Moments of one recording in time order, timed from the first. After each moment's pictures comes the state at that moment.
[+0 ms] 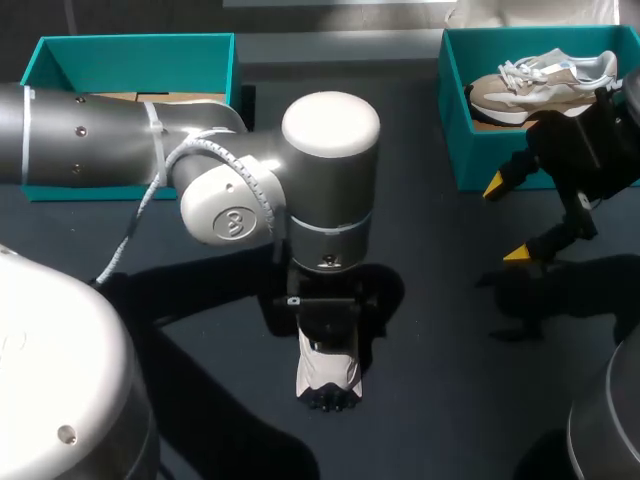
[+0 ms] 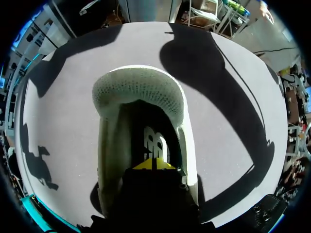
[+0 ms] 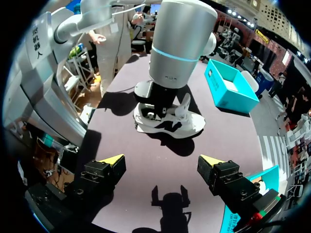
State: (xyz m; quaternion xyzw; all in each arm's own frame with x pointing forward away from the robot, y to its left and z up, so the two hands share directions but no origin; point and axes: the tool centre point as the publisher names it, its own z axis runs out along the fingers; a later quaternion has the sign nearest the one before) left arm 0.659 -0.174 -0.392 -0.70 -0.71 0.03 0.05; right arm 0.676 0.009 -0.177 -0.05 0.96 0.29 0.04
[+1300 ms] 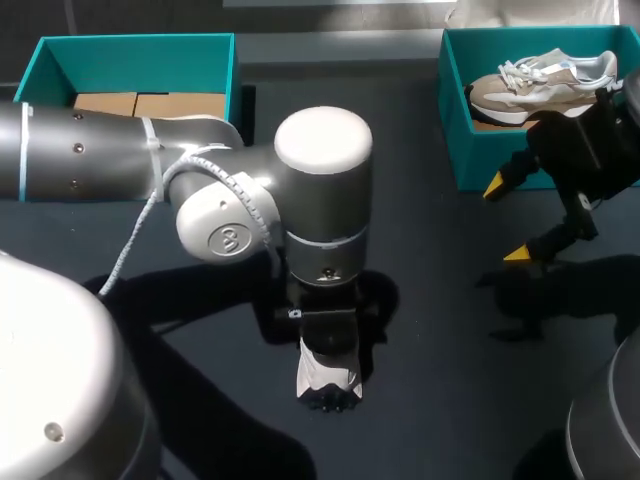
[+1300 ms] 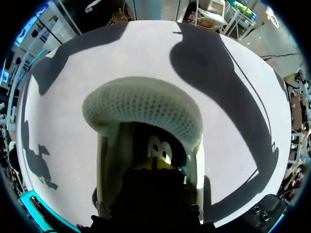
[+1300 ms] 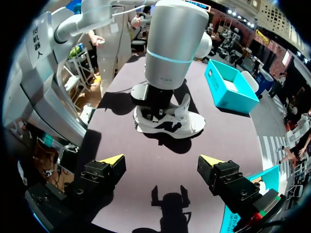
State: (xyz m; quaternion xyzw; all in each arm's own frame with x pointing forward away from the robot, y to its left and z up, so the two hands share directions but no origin) left arm 0.648 -0.179 -0.404 -0.68 -0.73 0.04 0.03; right arm 0.675 0.009 -0.177 -0.05 0.96 0.29 0.04
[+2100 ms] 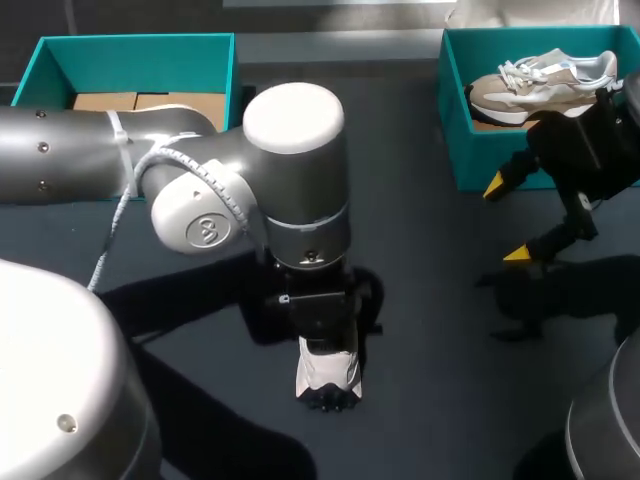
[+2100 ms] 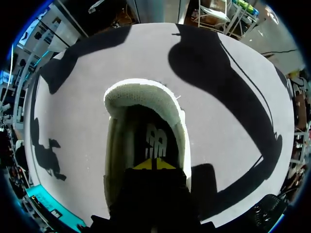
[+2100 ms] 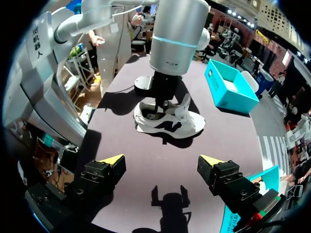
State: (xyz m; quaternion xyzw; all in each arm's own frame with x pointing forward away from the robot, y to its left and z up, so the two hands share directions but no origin) left arm 0.659 -0.174 -0.379 -0.68 -0.73 0.05 0.00; right arm 0.675 0.009 -0.177 -0.05 0.96 0.29 0.04
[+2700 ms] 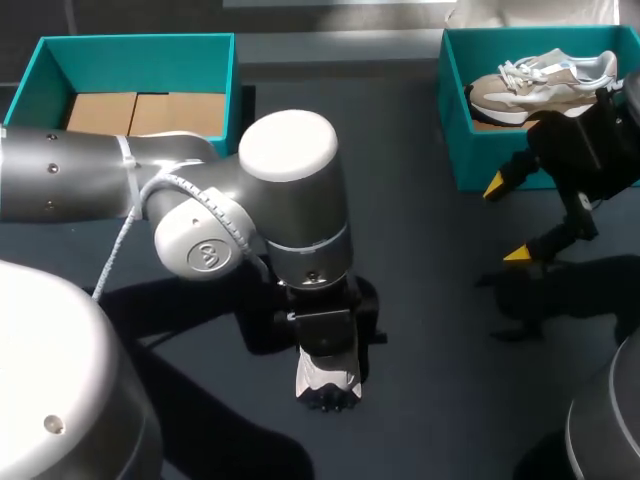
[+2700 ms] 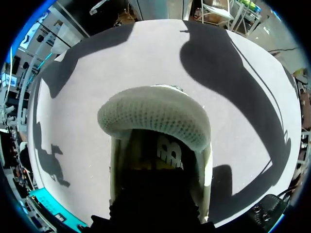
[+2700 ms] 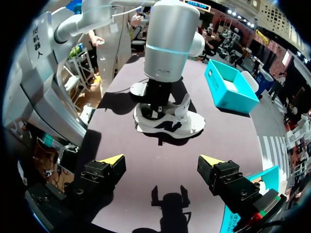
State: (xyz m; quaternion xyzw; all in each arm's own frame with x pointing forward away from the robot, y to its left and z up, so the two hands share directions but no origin) left arm 0.648 -0.190 -0.397 -0.69 -0.72 0.08 -0.02; right arm 0.675 0.009 -0.177 -0.05 0.96 0.29 0.04
